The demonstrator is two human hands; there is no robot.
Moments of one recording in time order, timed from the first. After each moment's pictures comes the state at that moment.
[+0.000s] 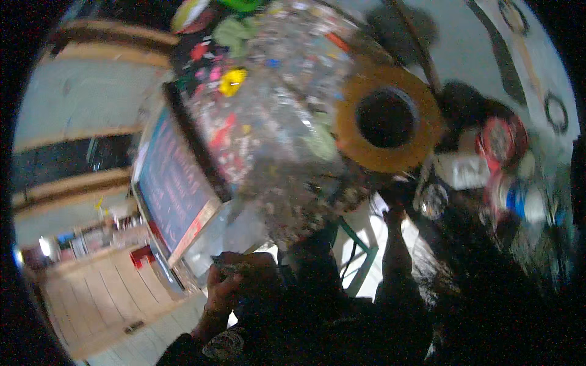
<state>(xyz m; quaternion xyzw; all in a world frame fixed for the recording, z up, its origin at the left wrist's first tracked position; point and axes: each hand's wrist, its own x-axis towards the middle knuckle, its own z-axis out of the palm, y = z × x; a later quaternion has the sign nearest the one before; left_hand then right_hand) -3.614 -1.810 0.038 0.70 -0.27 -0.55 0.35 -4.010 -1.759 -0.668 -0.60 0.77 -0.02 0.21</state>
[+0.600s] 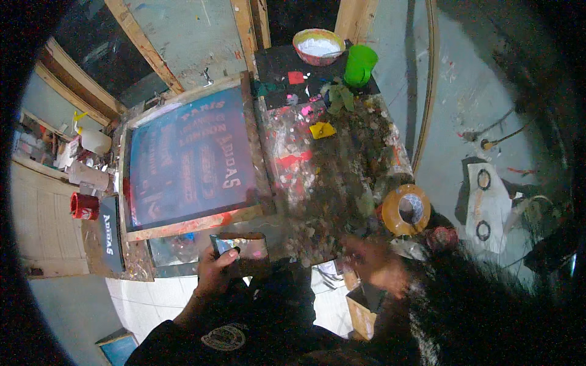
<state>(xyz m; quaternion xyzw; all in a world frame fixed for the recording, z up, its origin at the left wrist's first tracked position) -3.578 -1.820 0.047 0.58 -0.11 -0.56 0.58 -3.877 -2.000 0.066 -0.86 0.41 -0.09 0.28</state>
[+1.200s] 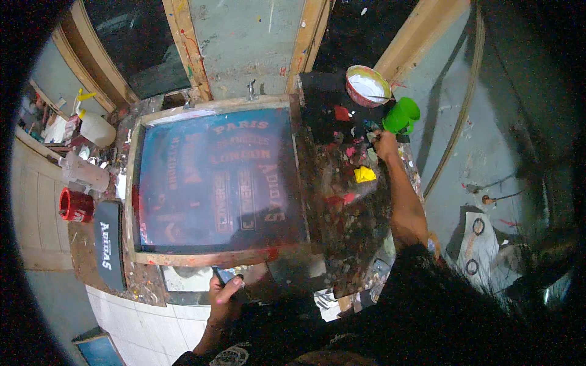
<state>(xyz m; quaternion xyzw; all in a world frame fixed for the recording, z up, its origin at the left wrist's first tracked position) -3.490 -1.792 0.037 0.52 -0.03 -0.49 0.70 -3.703 -2.348 -0.047 -0.85 0.51 -0.09 0.07</state>
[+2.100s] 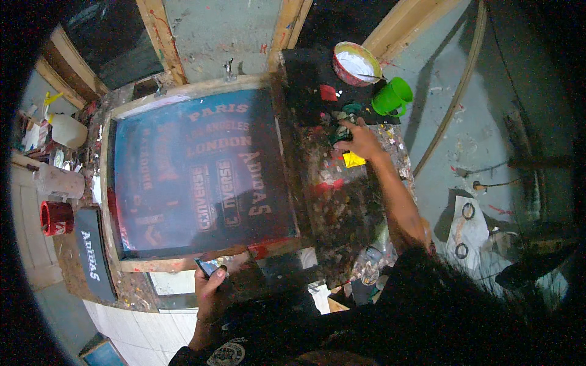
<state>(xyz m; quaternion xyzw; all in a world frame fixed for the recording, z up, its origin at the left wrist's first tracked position) -3.473 -1.806 0.019 0.52 0.03 -0.49 0.69 -3.672 -2.264 -0.011 -0.90 0.42 -0.11 0.12</state>
